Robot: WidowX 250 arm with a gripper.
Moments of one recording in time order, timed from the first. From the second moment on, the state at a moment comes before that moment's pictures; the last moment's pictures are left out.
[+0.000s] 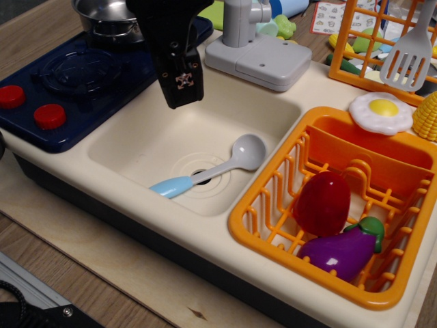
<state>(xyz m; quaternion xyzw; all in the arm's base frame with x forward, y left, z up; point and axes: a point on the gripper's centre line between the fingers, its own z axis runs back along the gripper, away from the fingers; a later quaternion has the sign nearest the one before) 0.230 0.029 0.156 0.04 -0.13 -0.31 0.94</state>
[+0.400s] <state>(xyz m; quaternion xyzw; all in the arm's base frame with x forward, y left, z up) 0.227 0.021 0.137 0.03 -0.12 -0.31 0.94</state>
